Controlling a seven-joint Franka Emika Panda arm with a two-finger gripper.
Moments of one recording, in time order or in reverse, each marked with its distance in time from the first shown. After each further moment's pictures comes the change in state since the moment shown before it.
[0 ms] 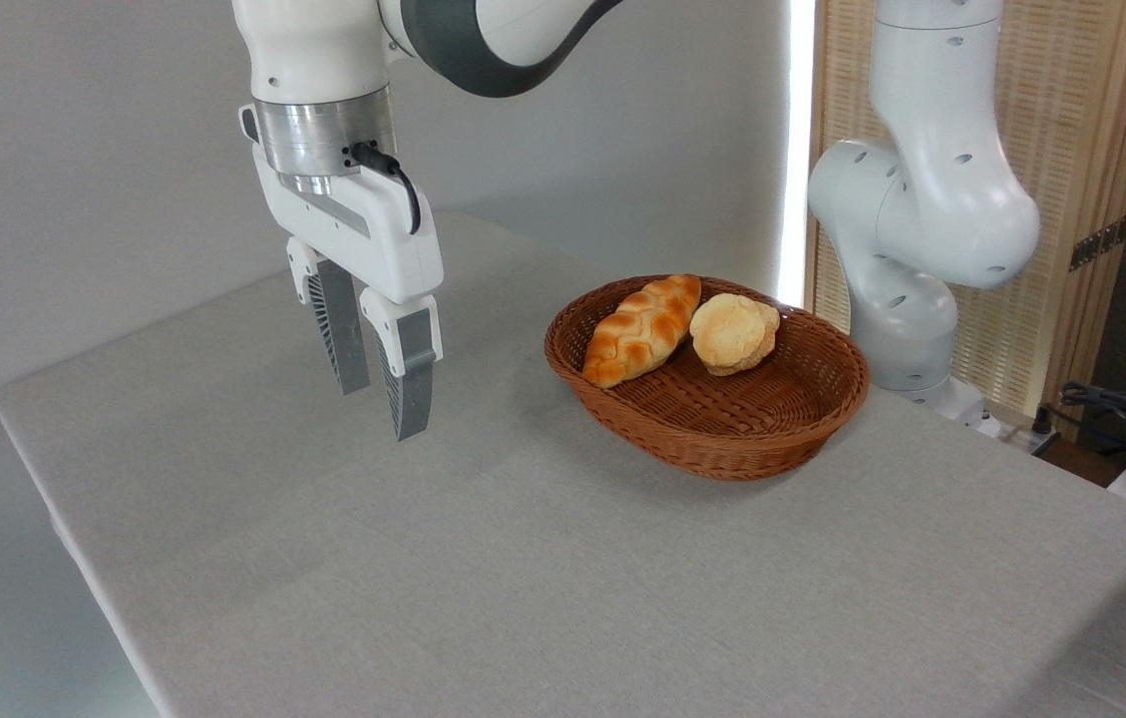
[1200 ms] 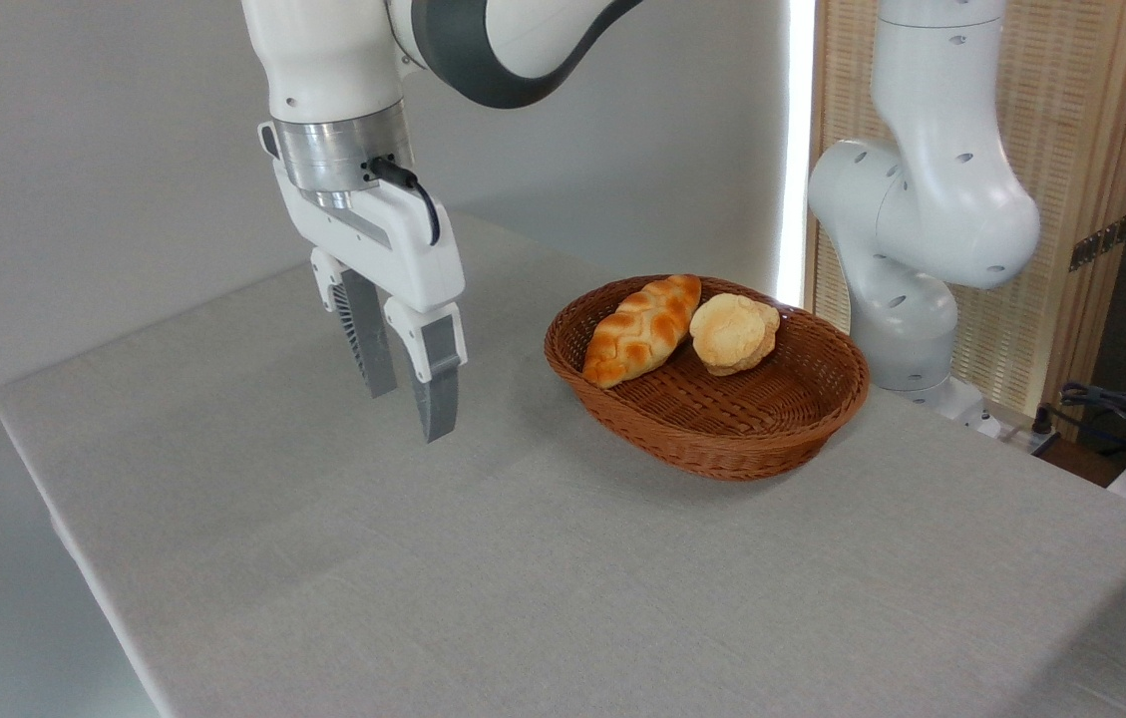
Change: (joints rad) arm -0.001 -0.022 -0.003 -0.048 0.000 -0.032 0.000
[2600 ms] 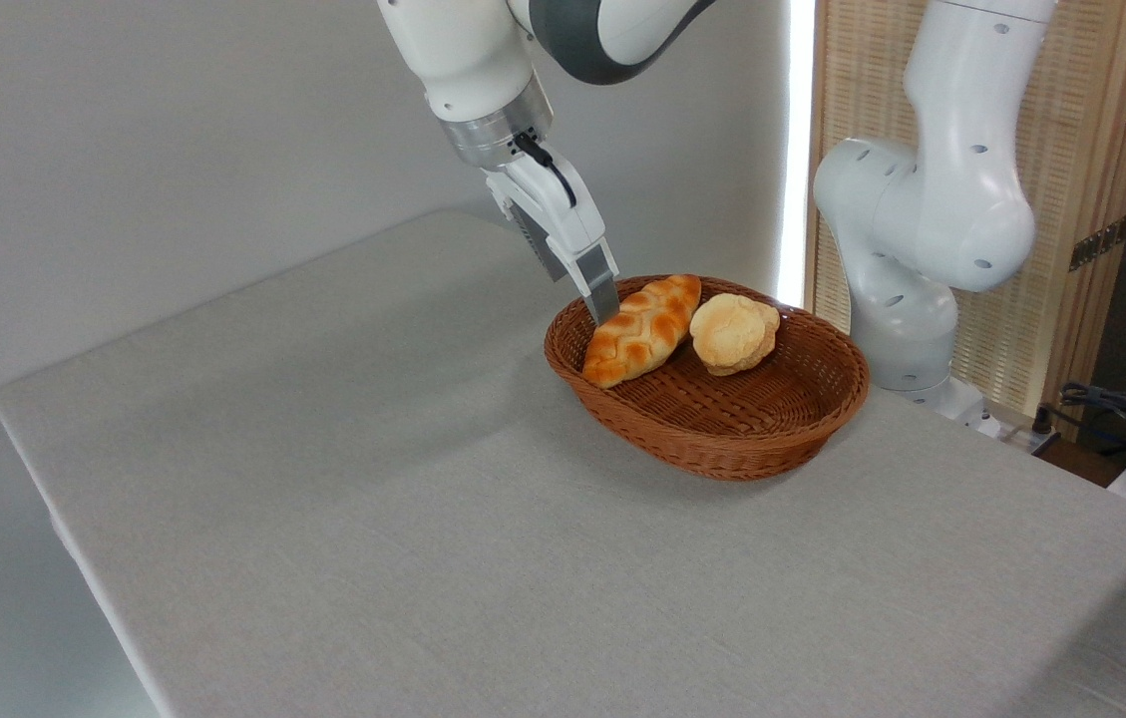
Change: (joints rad) arm -0.110 -0.309 -0.012 -0.349 -0.186 -0.319 0.112
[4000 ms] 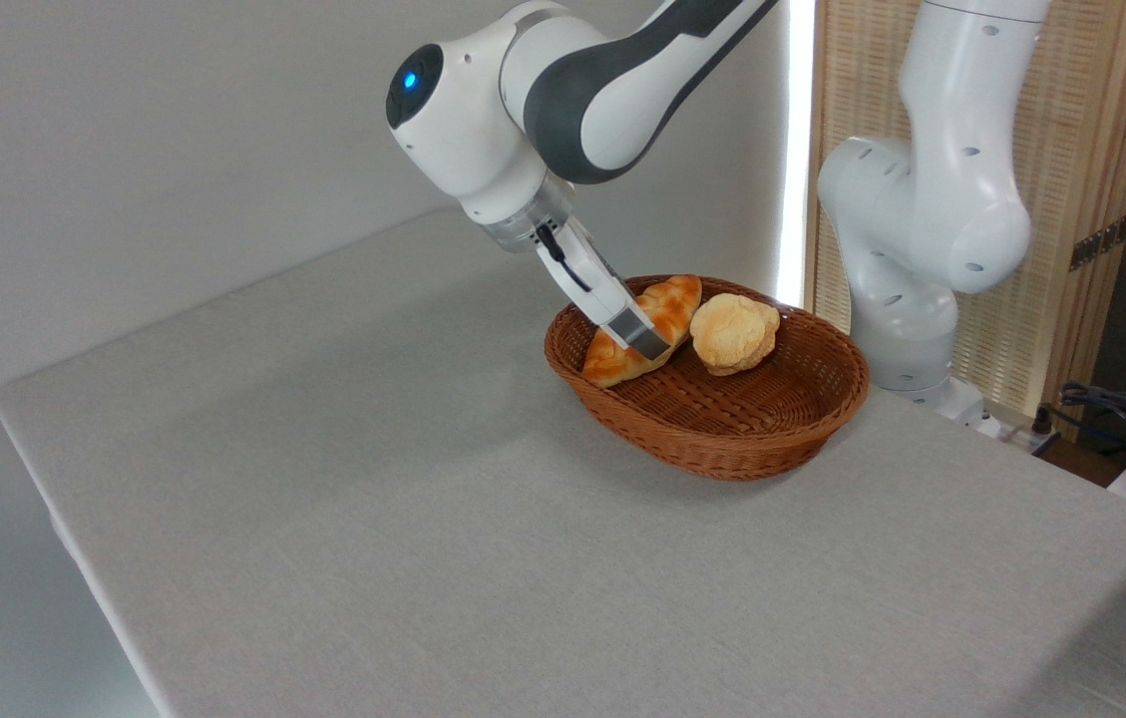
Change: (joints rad) arm -0.065 0.073 0.000 -0.144 0.000 -0.007 0.129
